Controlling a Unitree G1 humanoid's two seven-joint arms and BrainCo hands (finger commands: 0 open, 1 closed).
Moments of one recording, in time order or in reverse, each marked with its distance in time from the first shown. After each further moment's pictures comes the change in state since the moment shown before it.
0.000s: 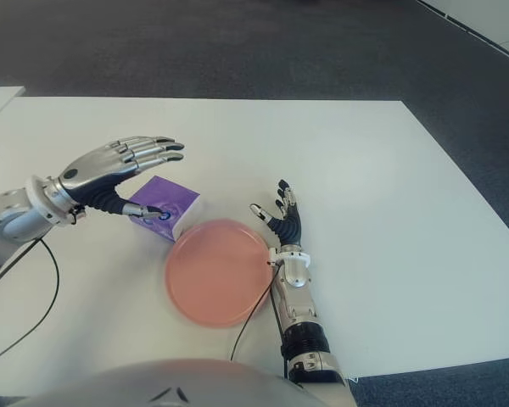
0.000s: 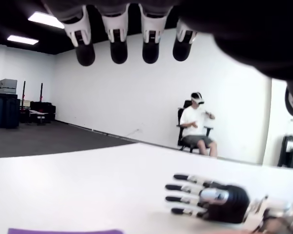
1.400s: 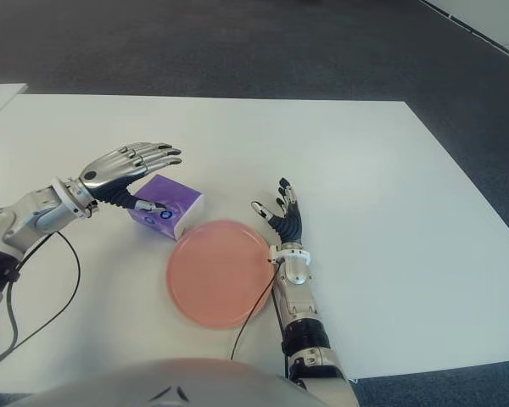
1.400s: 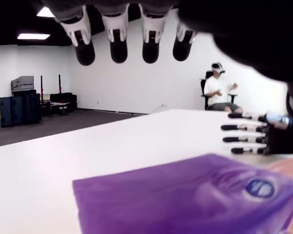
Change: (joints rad) left arm -0.213 -0.107 -0.134 0.568 0.602 -0.184 0.340; right arm -0.020 -0.006 0.008 0.024 -0.008 -0.012 -0.014
